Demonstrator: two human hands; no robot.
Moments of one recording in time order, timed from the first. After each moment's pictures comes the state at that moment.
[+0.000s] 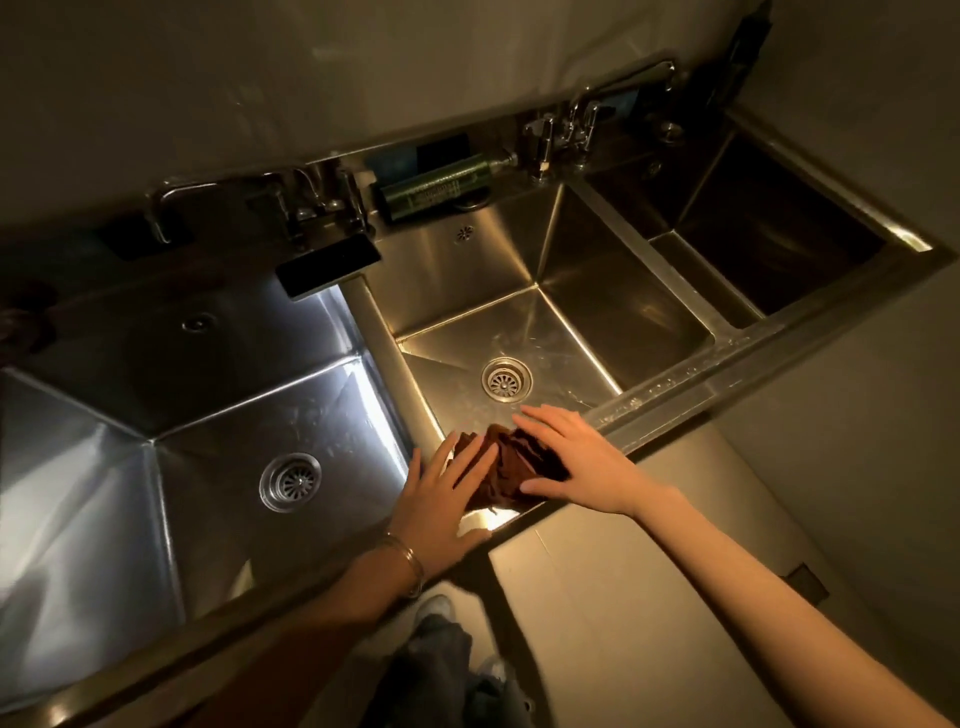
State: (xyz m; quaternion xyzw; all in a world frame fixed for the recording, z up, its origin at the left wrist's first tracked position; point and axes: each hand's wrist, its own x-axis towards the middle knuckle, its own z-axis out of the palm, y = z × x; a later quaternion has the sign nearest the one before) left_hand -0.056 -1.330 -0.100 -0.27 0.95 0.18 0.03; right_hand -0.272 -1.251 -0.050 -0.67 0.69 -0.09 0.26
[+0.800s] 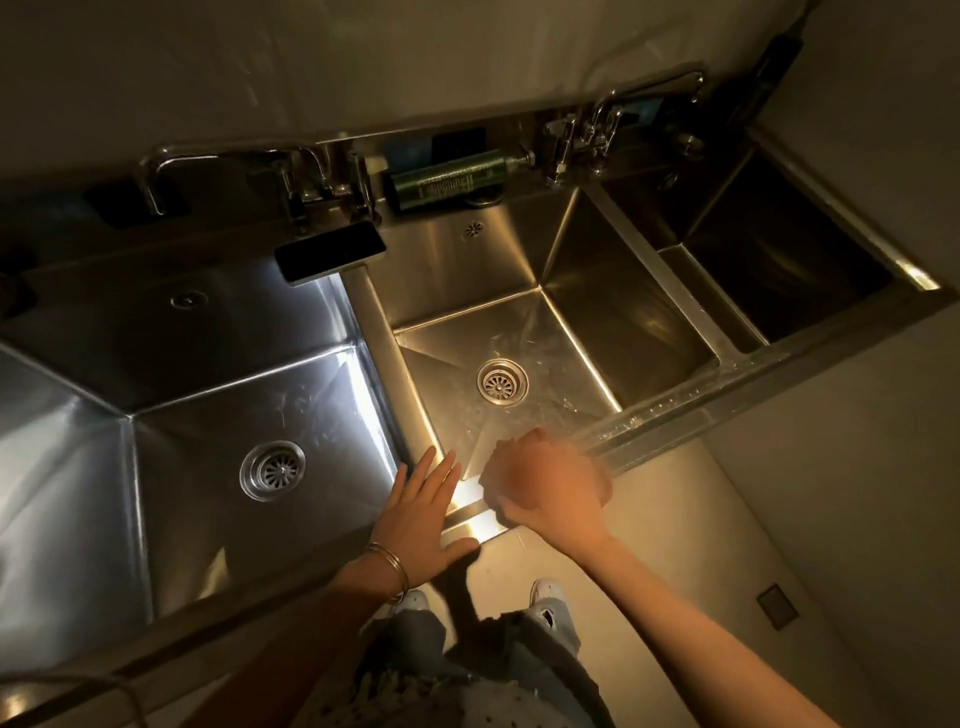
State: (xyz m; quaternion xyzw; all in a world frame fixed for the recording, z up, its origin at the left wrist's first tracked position) left_hand -0.057 -1.335 -0.133 -0.30 0.93 0.18 0.10; right_hand -0.253 -1.245 -0.115 -0.64 0.76 -0.08 0.09
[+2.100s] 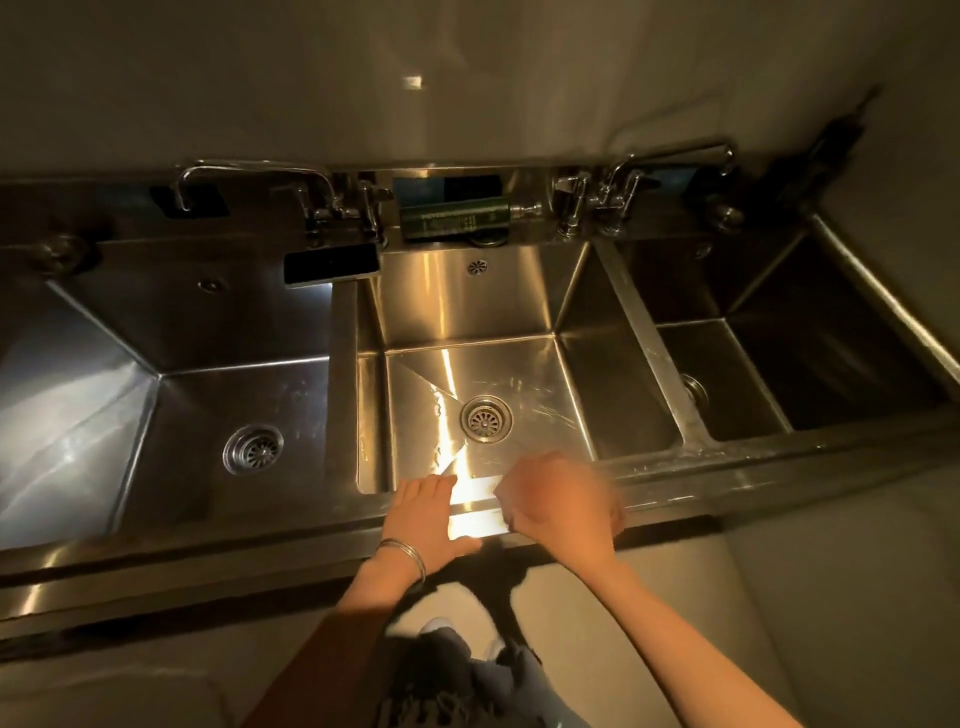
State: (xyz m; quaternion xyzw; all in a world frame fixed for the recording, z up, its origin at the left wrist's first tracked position) left_hand -0.208 -1.282 -0.099 -0.51 0.83 0.20 0.09; right_hand -0.407 -1.231 -0.112 -0.67 0.73 -0.06 0.11
